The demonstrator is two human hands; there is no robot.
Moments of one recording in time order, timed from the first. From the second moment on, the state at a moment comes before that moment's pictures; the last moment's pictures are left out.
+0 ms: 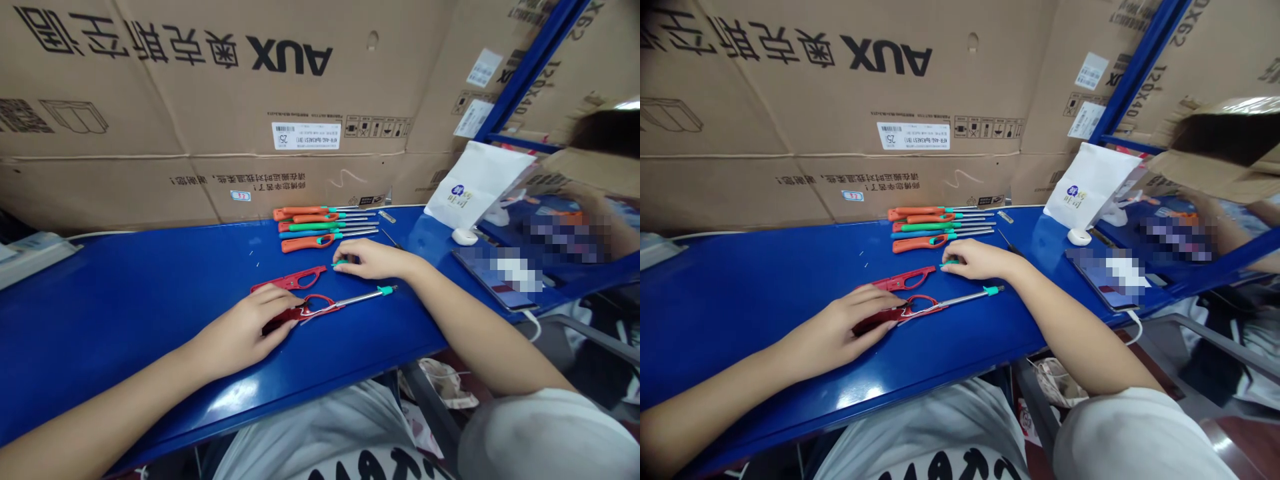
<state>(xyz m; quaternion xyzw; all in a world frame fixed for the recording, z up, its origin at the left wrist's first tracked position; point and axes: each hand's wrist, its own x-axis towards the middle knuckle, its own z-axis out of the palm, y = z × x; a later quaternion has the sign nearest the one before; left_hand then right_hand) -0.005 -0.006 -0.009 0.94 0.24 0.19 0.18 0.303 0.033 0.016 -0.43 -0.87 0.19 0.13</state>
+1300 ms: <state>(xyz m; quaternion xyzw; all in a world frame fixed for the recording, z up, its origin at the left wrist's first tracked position) -0.003 -0.005 -0.006 0.94 0.23 0.19 0.17 0.286 0.030 0.003 -0.44 -0.87 0.15 0.16</state>
